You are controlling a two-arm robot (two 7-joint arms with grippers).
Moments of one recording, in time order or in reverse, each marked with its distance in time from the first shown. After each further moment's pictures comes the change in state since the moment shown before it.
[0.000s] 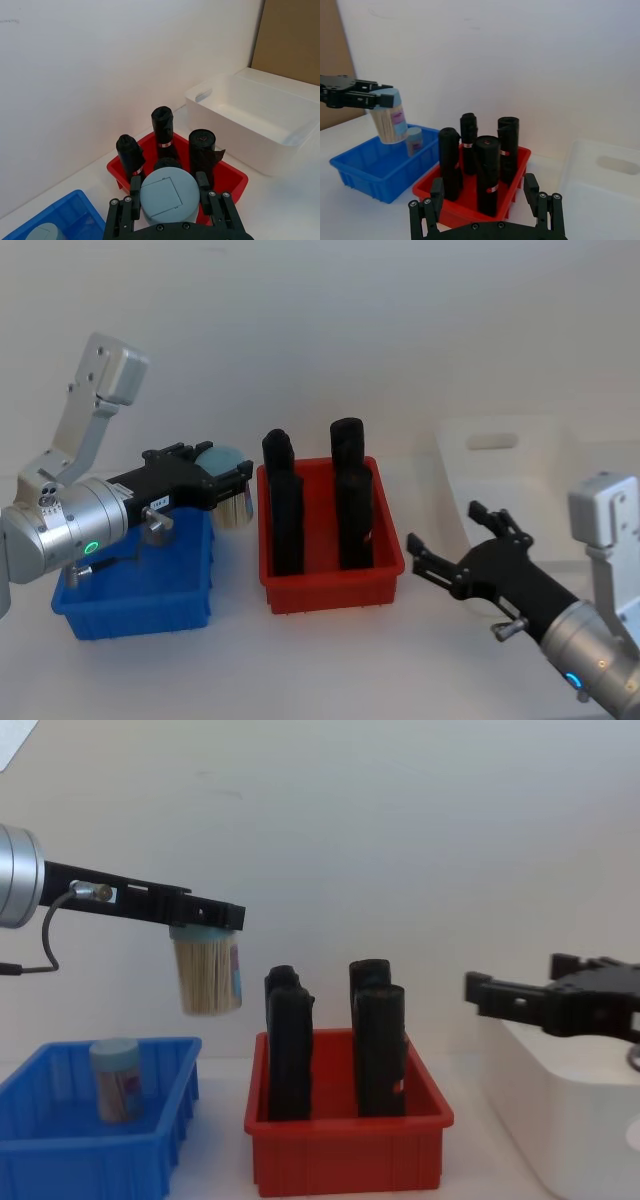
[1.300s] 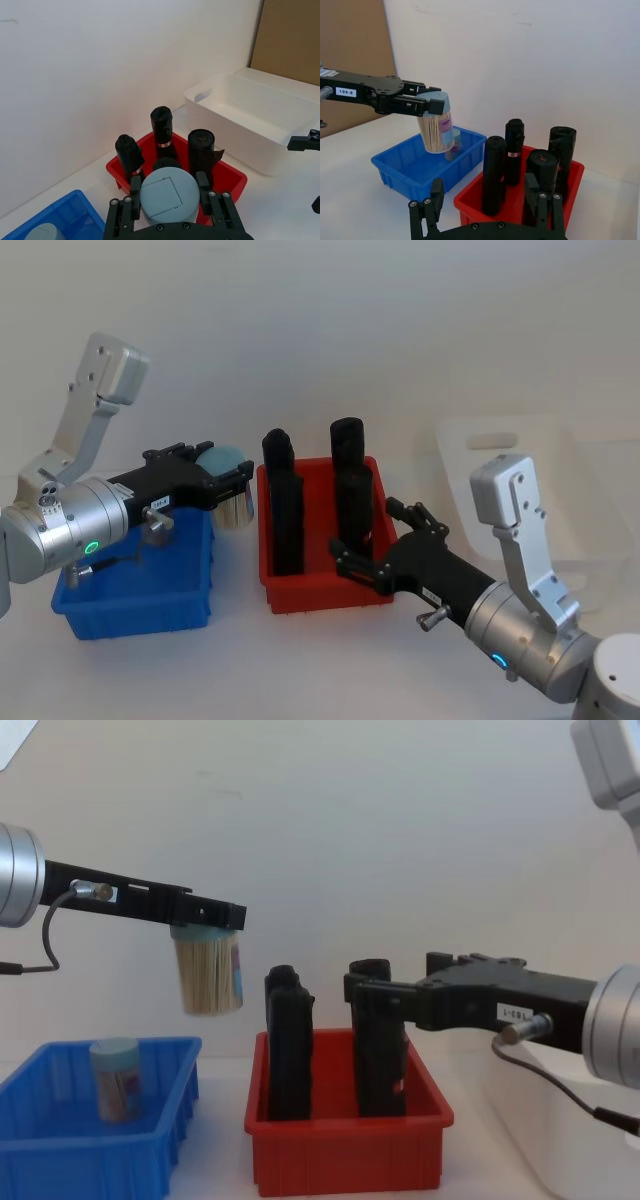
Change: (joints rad) left arm 0.000 0.000 0.000 -0.002 0.000 0.003 -0.003; right arm 0.123 -0.113 -0.077 0.101 -0.077 0.051 0.110
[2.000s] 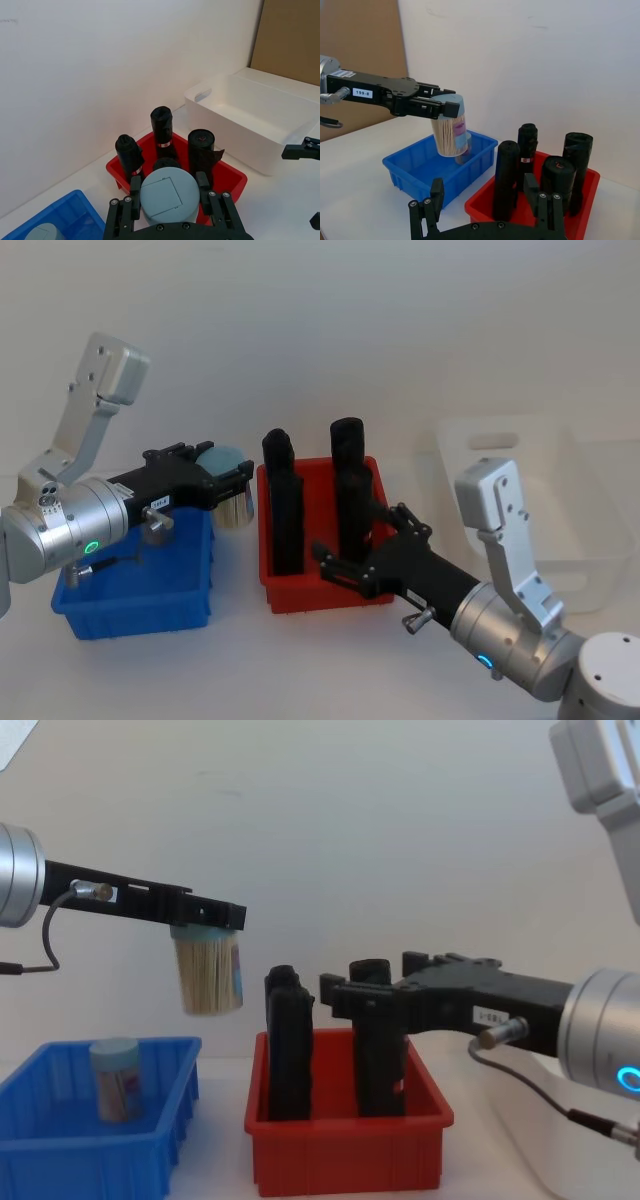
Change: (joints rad) left arm 0.000 0.000 0.000 0.000 0.000 0.000 0.000; right arm 0.017 -0.014 -0.014 0.032 -0.007 -0.032 0.032
